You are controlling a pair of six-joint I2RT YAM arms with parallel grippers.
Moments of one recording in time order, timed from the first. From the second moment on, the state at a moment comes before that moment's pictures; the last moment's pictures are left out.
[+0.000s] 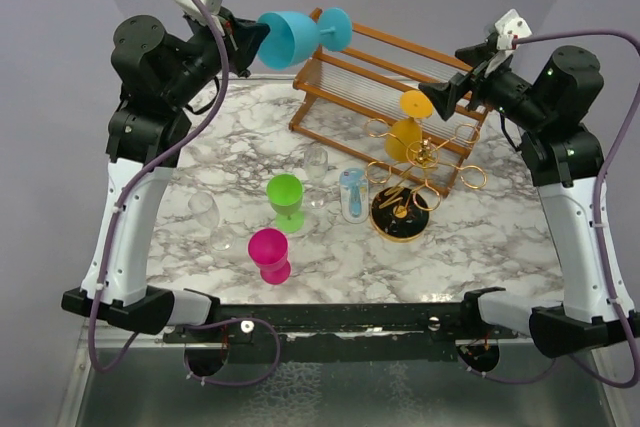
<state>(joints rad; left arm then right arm) -0.28 1.33 1.91 -0.42 0.33 -0.07 0.16 1.18 1.62 -0.44 -0.49 -0.27</state>
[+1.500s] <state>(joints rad) -0.37 1.43 1.78 -0.22 0.60 -0.33 0.27 1.42 1.62 -0.16 -0.62 0.35</state>
